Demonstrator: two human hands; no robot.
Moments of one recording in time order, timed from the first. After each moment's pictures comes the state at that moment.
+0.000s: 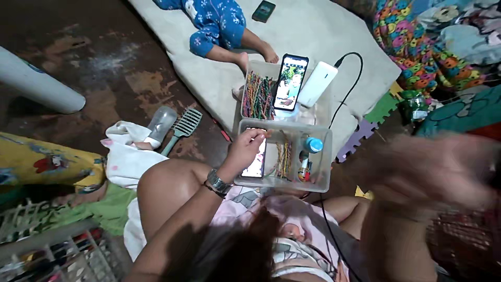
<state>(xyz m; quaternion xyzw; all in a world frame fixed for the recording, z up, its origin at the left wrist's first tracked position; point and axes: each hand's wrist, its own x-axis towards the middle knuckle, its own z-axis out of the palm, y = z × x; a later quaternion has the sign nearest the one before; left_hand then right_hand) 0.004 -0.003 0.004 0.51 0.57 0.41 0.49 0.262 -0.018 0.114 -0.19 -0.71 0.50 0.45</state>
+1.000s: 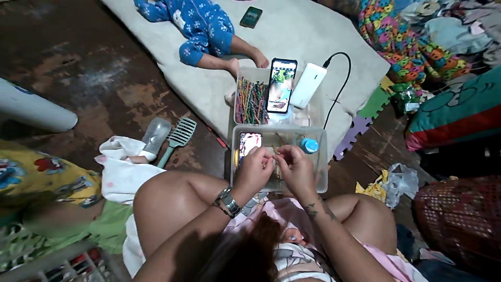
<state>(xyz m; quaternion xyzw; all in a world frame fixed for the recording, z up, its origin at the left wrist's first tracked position) 0.040 -0.024 -0.013 0.65 0.58 0.37 0.32 0.185 -0.013 -0.018 -0.53 -0.70 0.24 0.41</state>
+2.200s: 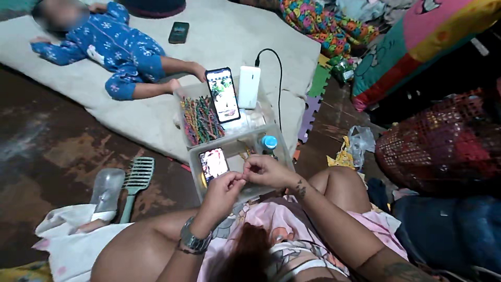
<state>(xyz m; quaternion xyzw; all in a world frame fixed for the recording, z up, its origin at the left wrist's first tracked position) 0.027 -0.023 -0.006 0.69 0.50 0.25 0.46 0.233 0.009 -0.003 -0.40 -0.73 0.49 0.25</state>
